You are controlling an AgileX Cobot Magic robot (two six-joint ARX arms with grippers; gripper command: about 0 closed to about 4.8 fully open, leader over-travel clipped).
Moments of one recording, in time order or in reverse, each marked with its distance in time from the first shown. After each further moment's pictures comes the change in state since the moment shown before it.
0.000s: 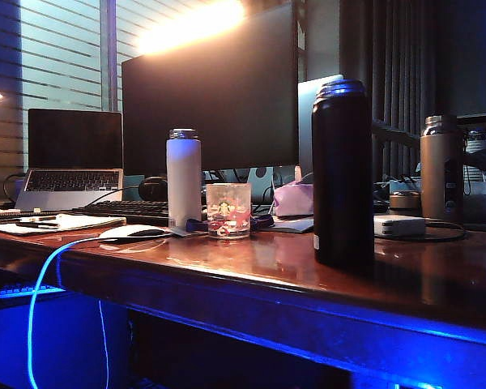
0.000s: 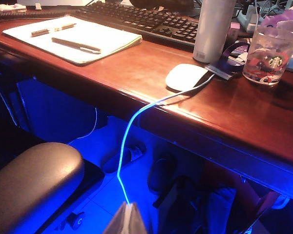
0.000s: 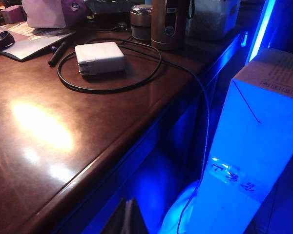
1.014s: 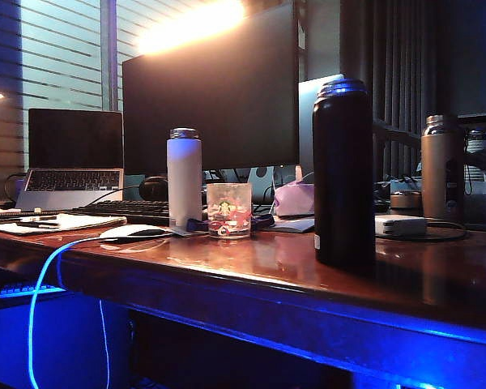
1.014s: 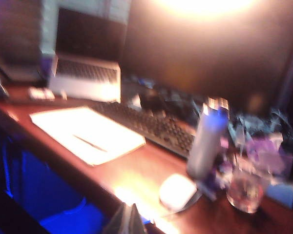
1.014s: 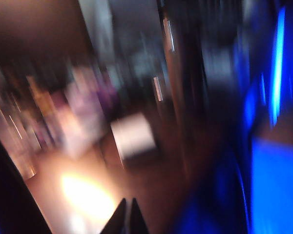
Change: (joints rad) left arm 0.000 0.074 0.269 0.111 -0.093 -0.158; right arm 0.000 0.000 0.174 0.087 -0.052 0.202
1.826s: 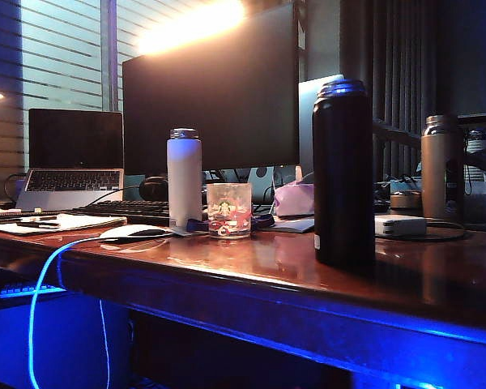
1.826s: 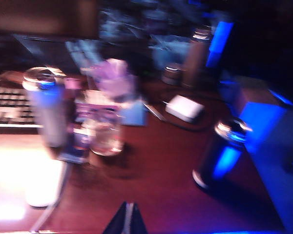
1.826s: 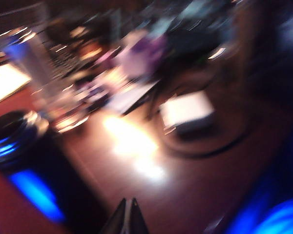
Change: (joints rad) left arm 0.000 0.942 1.092 -0.671 0.732 0.365; right arm 0.000 0.586 0.359 -0.079 -0.257 -0.002
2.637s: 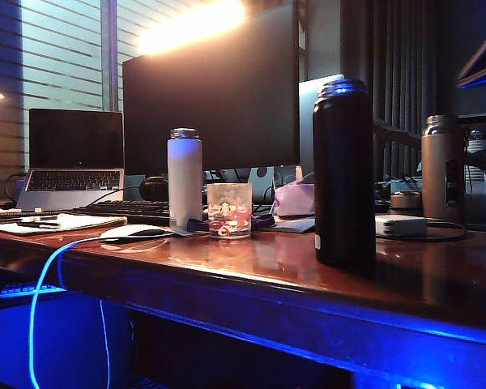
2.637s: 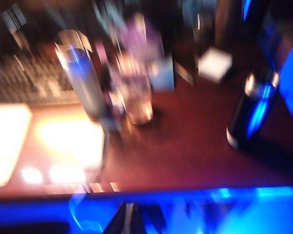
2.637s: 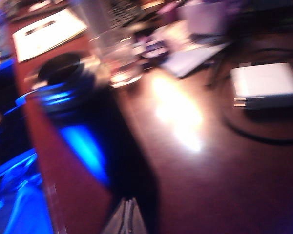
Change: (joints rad) left arm -0.101 0.000 0.228 -0.304 -0.271 0.164; right arm 0.084 0.164 0.000 0.048 -0.163 -0.107
